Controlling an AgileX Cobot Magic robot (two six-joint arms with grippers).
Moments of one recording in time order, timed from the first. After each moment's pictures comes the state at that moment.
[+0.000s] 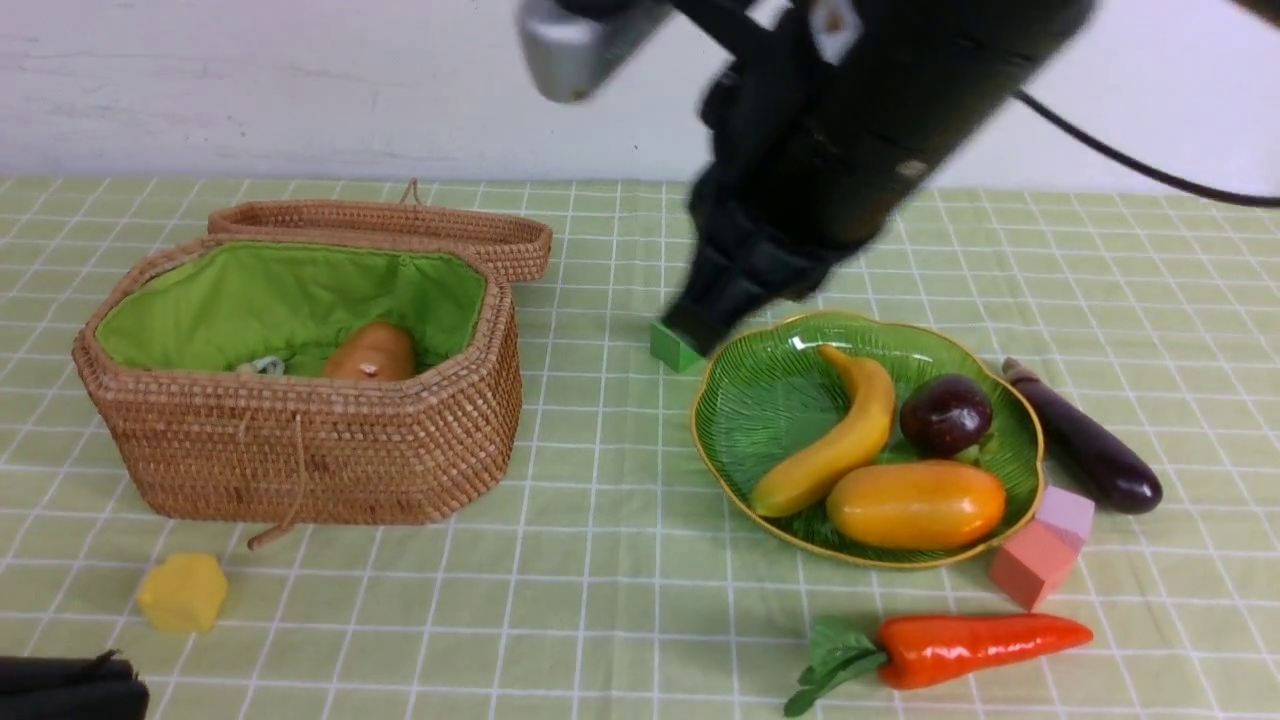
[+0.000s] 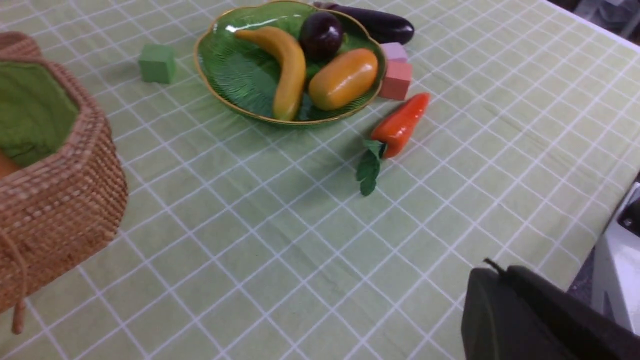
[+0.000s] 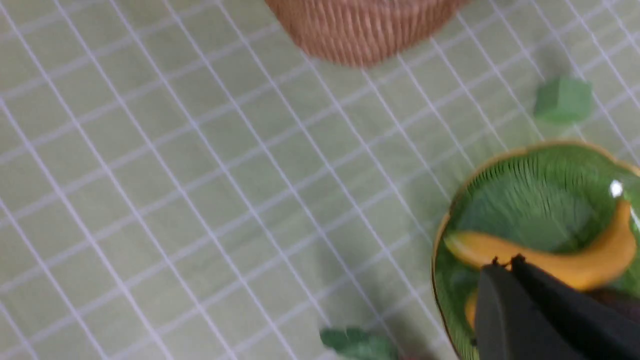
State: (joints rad) right arm 0.79 1.59 -1.76 -0.06 1.25 -0.24; left arm -0.71 0.49 -0.86 -0.18 0.90 0.03
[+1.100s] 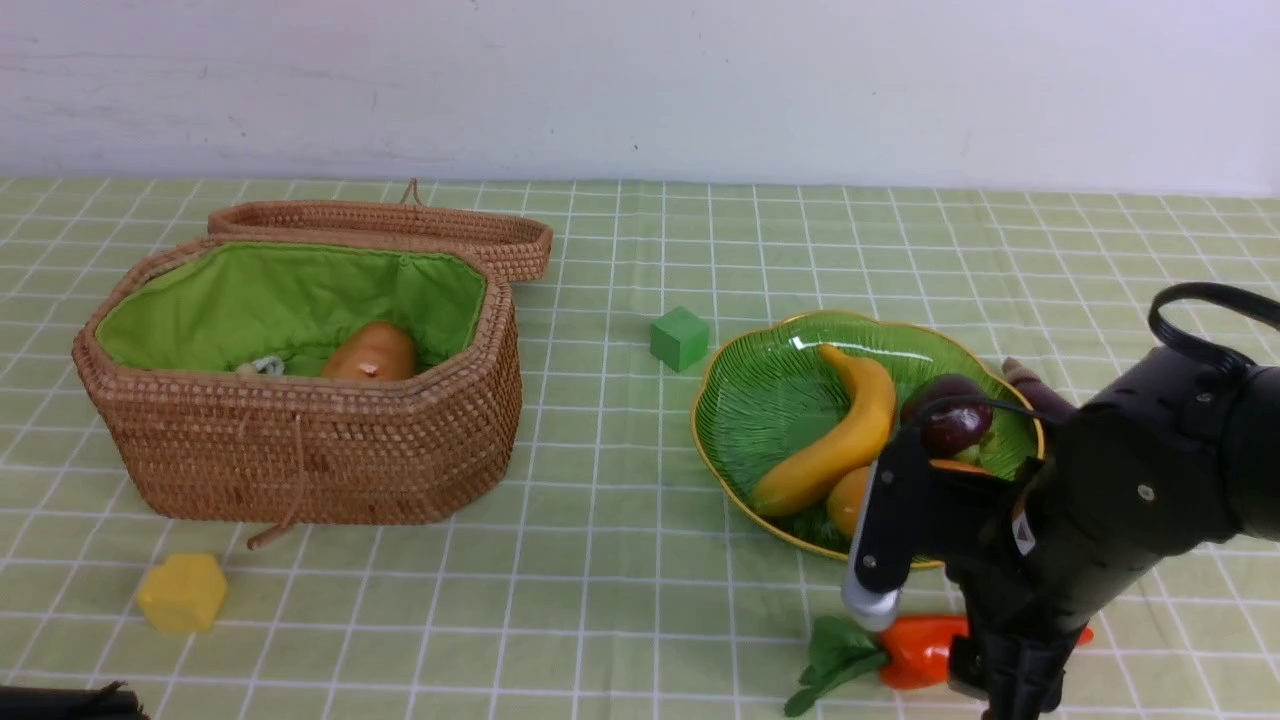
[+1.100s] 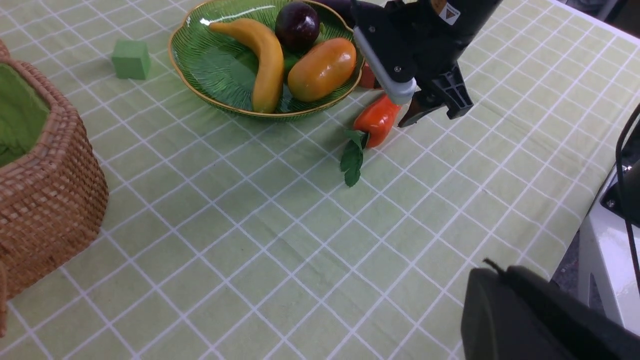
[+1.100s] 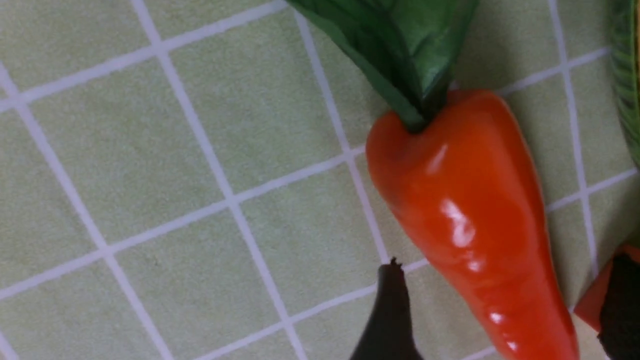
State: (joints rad) right arm 0.49 1.61 -0.93 -0.12 0.70 -0.65; left arm -0.71 0.49 -0.86 -0.21 0.92 0.06
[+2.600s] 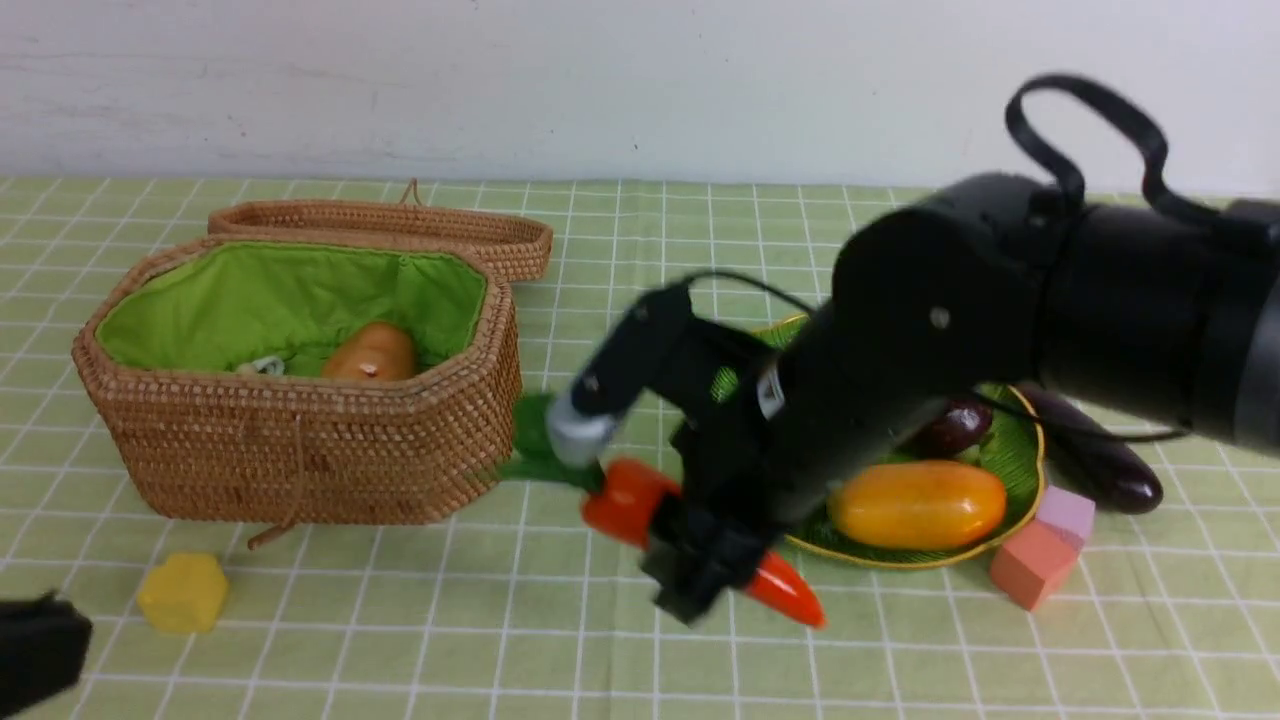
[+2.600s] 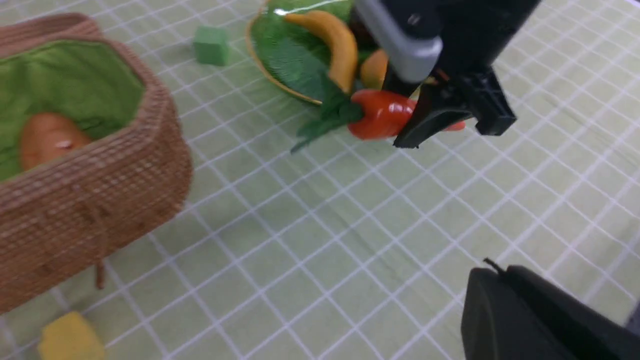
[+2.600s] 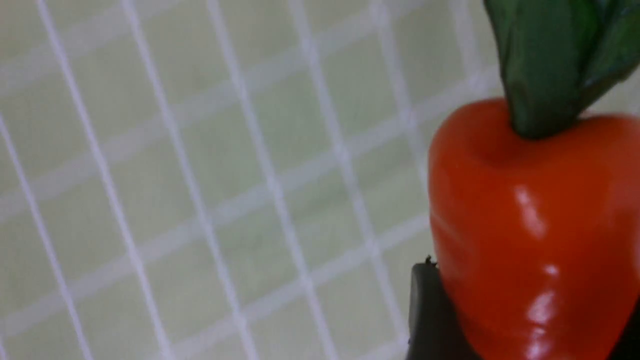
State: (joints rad) right arm 0.74 1.70 -1.41 0.20 0.81 -0.48; left arm -0.71 0.49 -0.86 0.05 0.92 -0.16
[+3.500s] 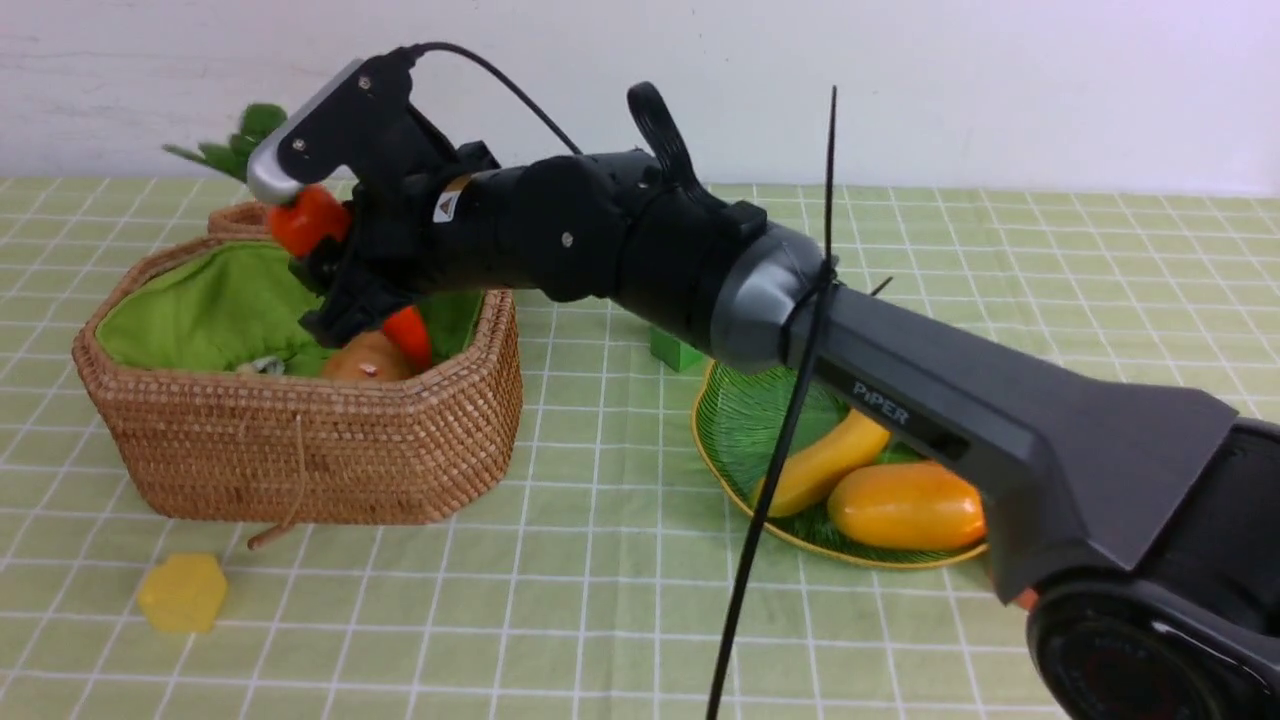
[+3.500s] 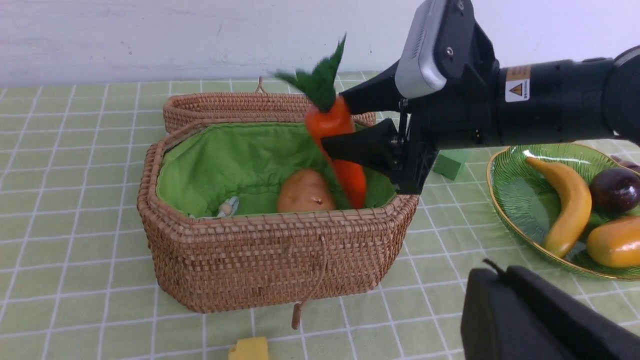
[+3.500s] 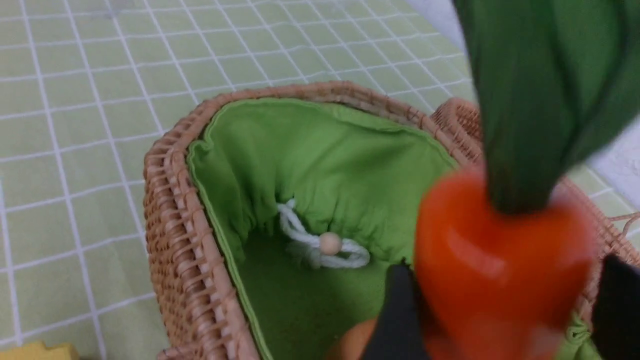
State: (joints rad) right arm 0.76 2.33 -2.24 0.38 0.38 -0.66; left arm -0.71 0.49 -0.86 0.54 0.86 -0.66
